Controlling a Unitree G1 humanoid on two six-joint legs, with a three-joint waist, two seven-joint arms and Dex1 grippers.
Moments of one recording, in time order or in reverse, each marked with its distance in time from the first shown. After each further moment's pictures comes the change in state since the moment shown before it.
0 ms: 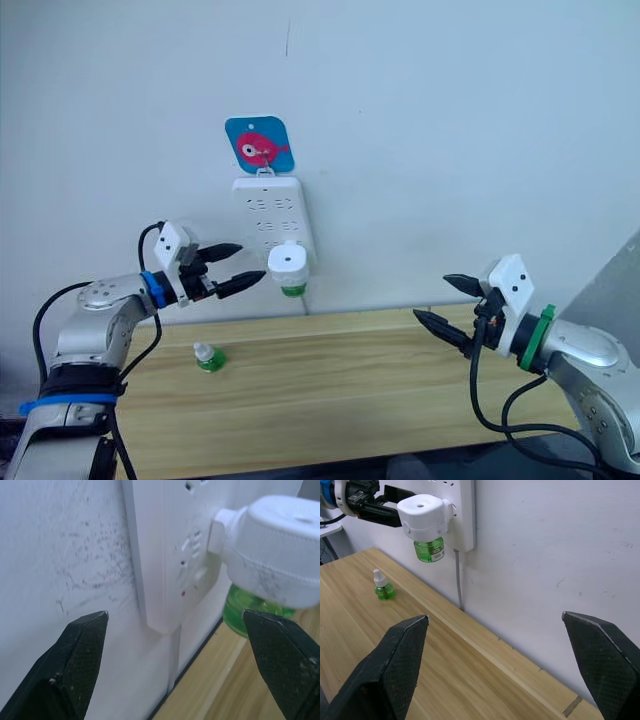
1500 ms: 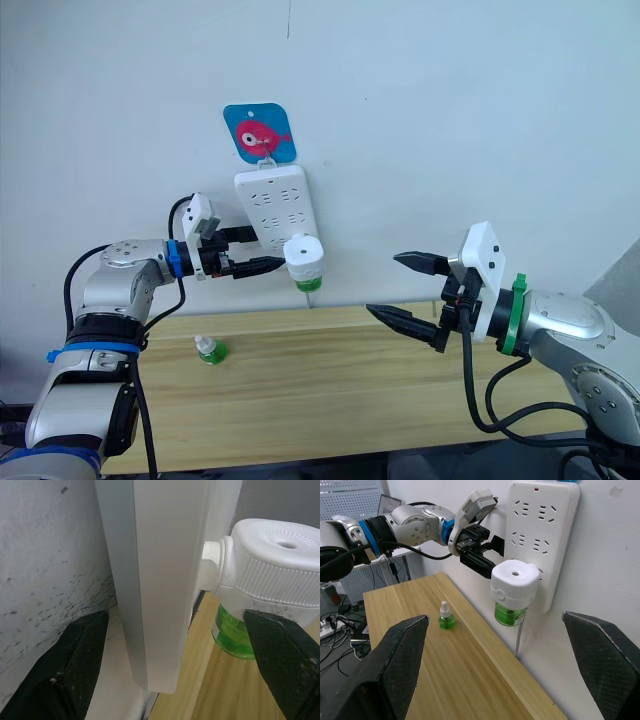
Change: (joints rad) left arm -0.255 -0.032 -0.074 0.229 0.056 -0.004 -0.243; right arm -0.240 -0.063 0.075 -0.093 0.276 0.079 -0.054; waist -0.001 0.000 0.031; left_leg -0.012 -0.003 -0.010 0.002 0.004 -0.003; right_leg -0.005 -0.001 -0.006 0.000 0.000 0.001
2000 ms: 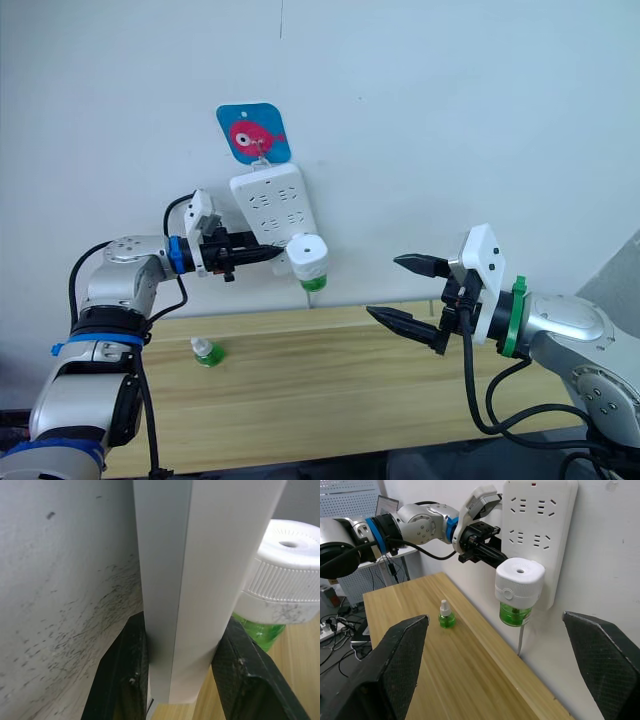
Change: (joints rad) left arm -0.044 -0.010 -0.003 0.078 0.008 -0.043 -0.034; right arm 0.012 -0.001 0.000 0.000 0.005 -0.003 -0.004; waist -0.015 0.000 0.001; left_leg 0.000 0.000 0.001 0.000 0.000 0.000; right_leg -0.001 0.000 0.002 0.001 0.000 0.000
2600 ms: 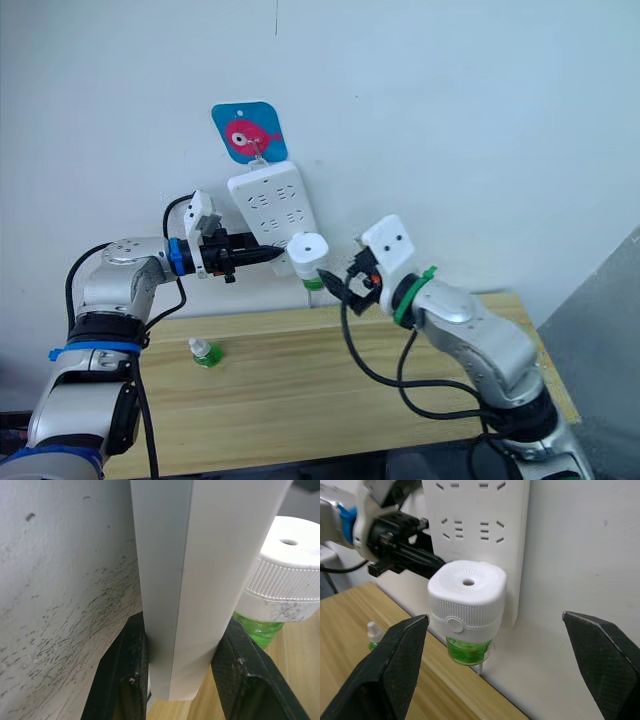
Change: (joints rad) left arm 0.050 0.002 0.013 -0.127 -0.019 0.093 0.038; right arm -0.246 0.442 0.433 0.164 -0.438 0.085 -0.461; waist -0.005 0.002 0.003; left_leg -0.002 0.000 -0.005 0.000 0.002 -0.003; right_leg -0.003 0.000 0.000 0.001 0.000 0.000
